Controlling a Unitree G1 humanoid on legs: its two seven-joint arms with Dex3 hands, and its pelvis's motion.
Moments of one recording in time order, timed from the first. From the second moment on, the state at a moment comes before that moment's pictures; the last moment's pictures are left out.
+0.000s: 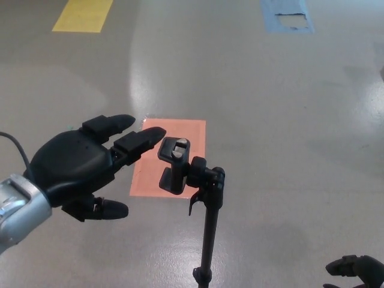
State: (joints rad) left_arm -0.38 0.75 -0.29 0.20 0.74 -0.51 -0.04; right_arm -0.49 -0.36 0.20 1.29 -0.32 -0.08 0.15
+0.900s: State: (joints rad) left_arm -0.42 0.74 -0.29 0.79 0.73 -0.51 0.05; right_arm -0.49 -0.36 0.18 1.29 -0.31 -0.08 0.15
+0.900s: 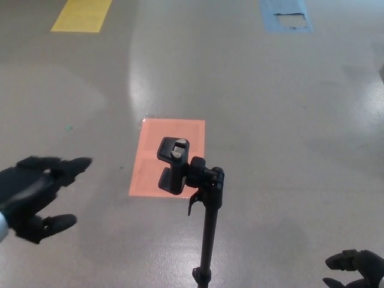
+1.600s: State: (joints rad) left_arm -0.23 0.57 -0.11 1.29 0.55 -0.45 0.18; right_arm -0.39 -0.34 0.19 1.29 -0.31 -0.09 0.13
